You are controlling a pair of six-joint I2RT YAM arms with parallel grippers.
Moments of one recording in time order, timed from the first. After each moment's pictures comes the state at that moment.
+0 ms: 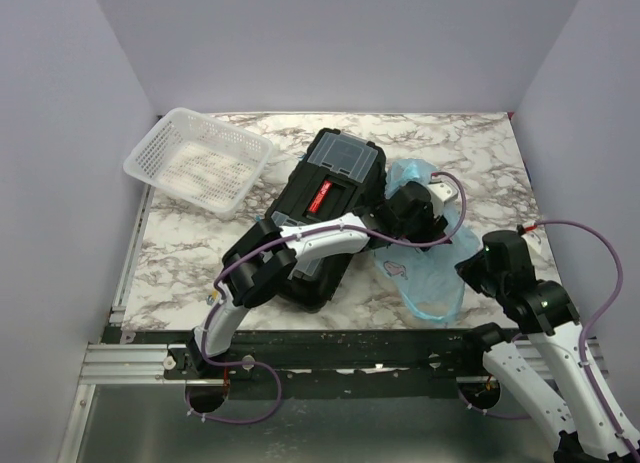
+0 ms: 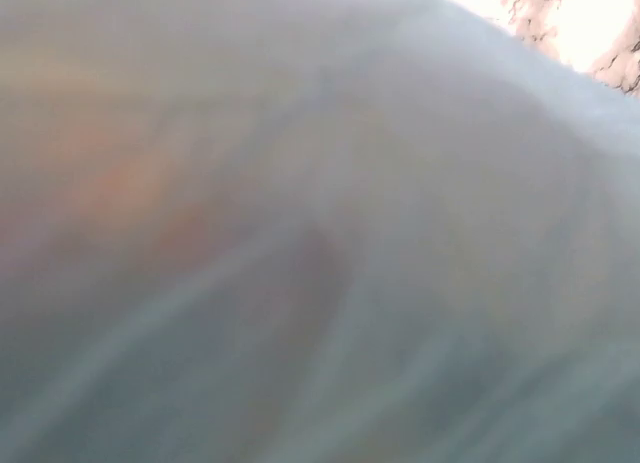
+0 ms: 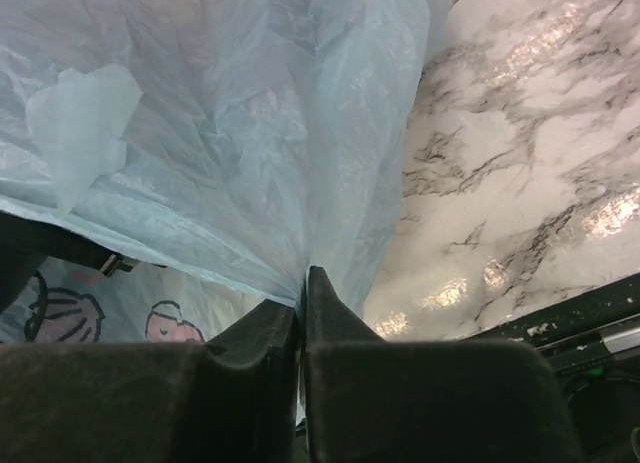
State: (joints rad) left arm -1.05 2.14 1.67 -0.04 0.05 -0.14; right arm 0.33 0.55 0.75 -1.03 0.30 0.99
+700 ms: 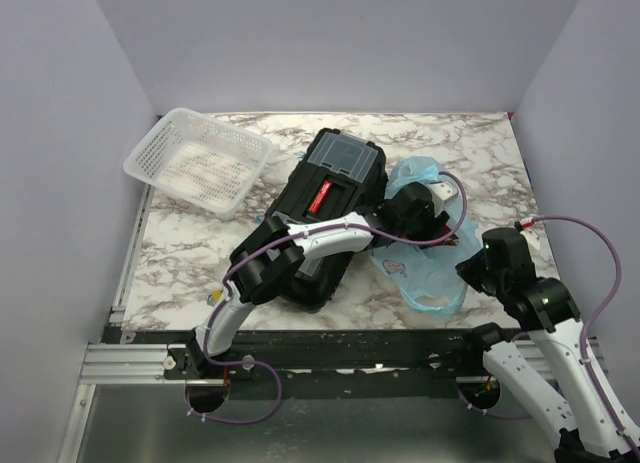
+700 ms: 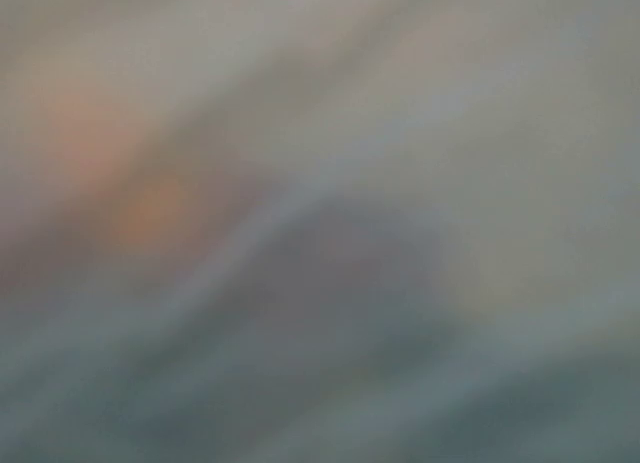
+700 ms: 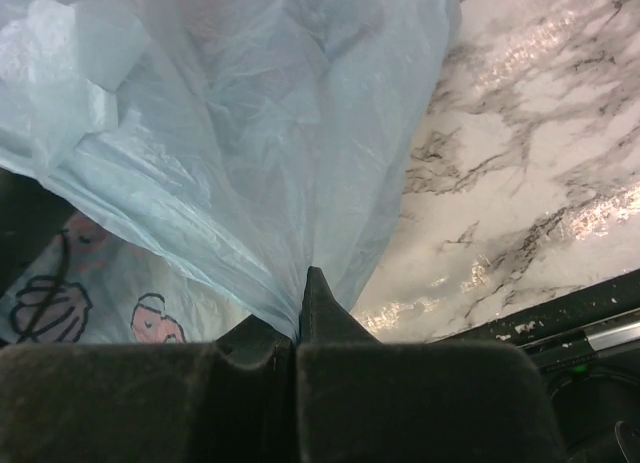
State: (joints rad) left arm -1.03 2.17 1.70 -0.02 0.07 -0.15; right arm 0.33 0.59 0.76 -1.04 0.29 0.95
